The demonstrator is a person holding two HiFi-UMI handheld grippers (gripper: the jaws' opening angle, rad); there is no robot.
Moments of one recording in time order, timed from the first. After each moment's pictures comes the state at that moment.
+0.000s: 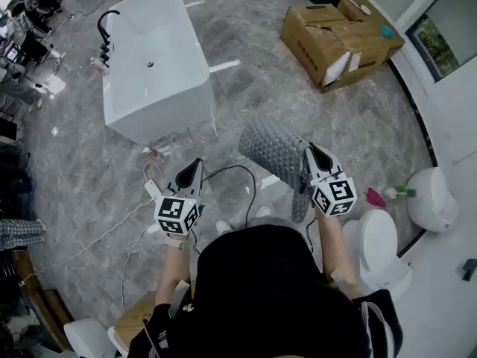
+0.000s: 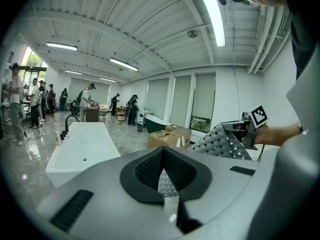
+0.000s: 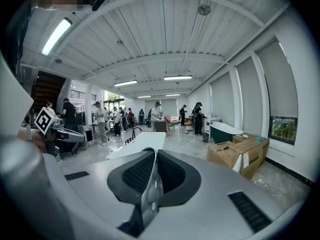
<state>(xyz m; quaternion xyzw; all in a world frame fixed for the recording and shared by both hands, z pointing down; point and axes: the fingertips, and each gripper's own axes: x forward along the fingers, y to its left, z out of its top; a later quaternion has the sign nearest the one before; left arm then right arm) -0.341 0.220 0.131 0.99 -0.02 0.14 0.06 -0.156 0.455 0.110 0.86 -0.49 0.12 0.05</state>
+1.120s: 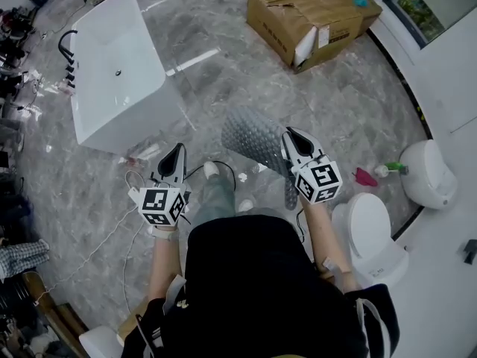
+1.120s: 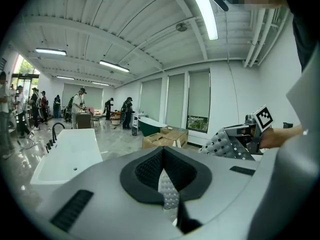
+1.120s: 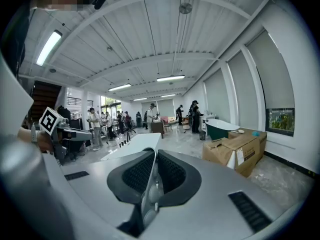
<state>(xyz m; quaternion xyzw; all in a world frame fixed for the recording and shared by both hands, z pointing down) -0.198 0.324 0.122 0.99 -0.01 0.13 0.03 -0.051 0.554 0.126 0.86 -0.48 0.13 0.01</state>
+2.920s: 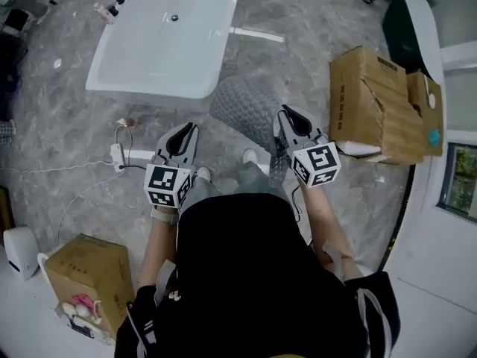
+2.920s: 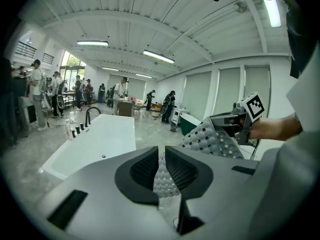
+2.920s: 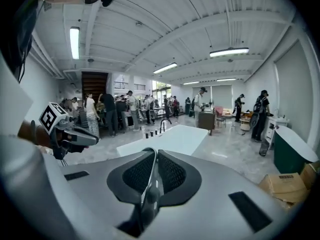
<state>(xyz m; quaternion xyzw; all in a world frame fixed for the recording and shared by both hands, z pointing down) 0.051 0.001 0.180 0.95 -0.23 0.17 0.12 0.255 0.062 0.146 0.65 -0.73 0.14 0.14</state>
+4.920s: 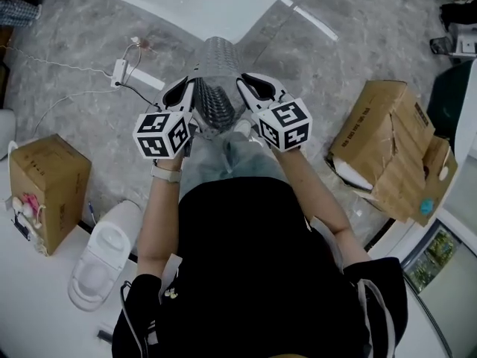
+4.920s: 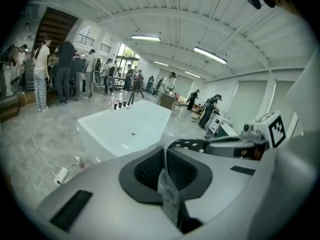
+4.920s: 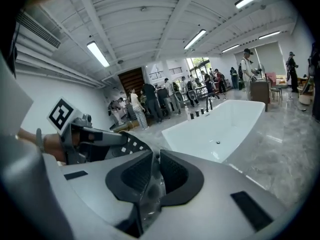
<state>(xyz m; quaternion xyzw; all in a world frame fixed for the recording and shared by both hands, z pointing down) 0.062 0.009 0.247 0.82 -0.47 0.15 0.28 0.174 0.016 0.246 0.39 -0.88 0.24 0.16</state>
